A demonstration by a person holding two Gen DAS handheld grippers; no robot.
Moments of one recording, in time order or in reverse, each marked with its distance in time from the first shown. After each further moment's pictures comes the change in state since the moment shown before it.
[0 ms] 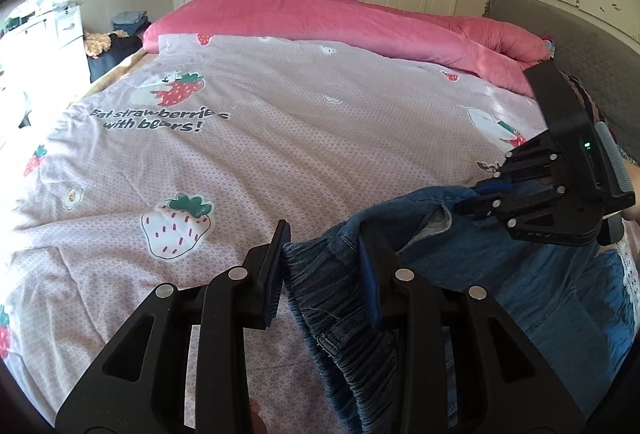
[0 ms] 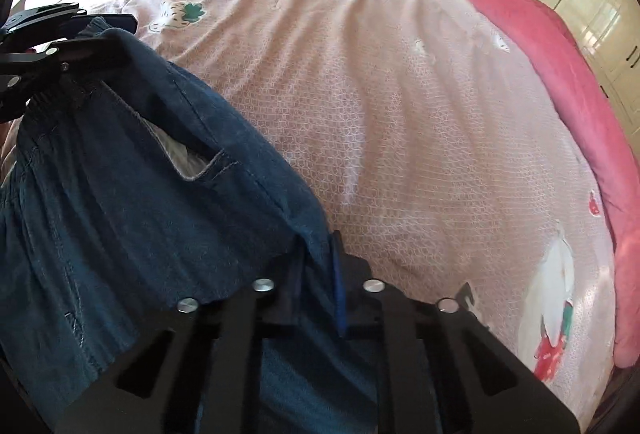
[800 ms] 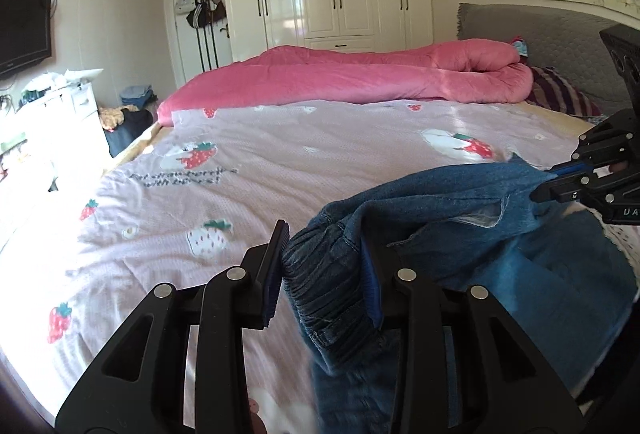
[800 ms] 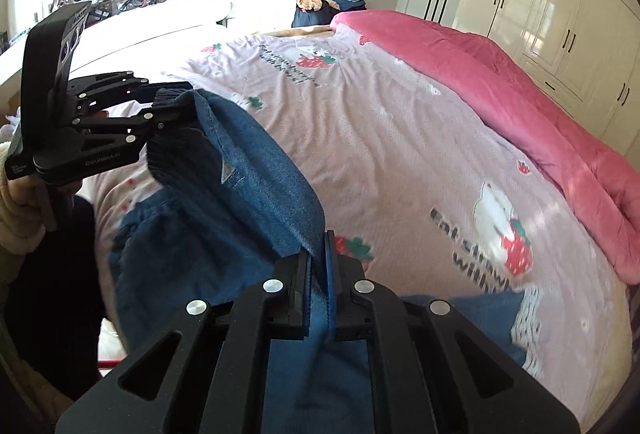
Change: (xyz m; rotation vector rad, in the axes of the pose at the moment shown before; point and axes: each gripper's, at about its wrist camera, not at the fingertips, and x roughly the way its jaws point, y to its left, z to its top) left arm -0.117 -0.054 -0.048 0.157 -0.194 0.053; right arm -0.170 0.099 -0.092 0.162 -0.259 -0.060
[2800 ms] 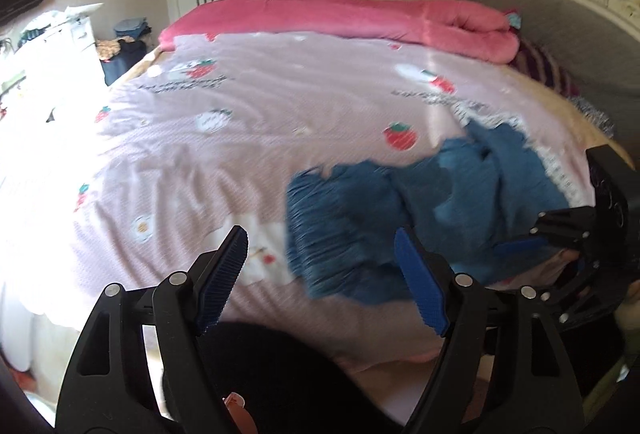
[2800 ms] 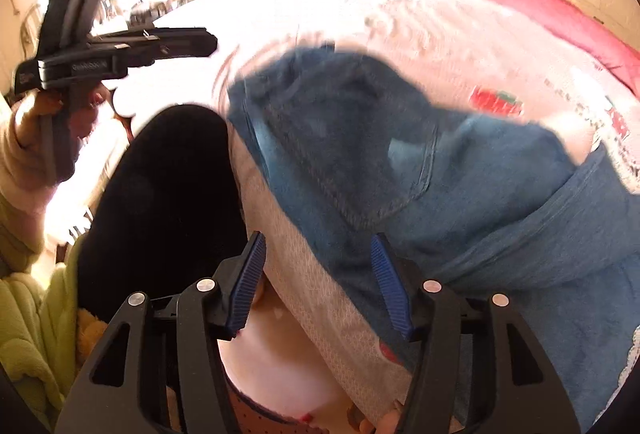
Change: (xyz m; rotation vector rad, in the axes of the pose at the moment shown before) left arm -0.091 -0.006 -0.050 -0.097 0.232 -0.081; right arm -0.026 0.095 -0.111 0.146 0.008 0.284
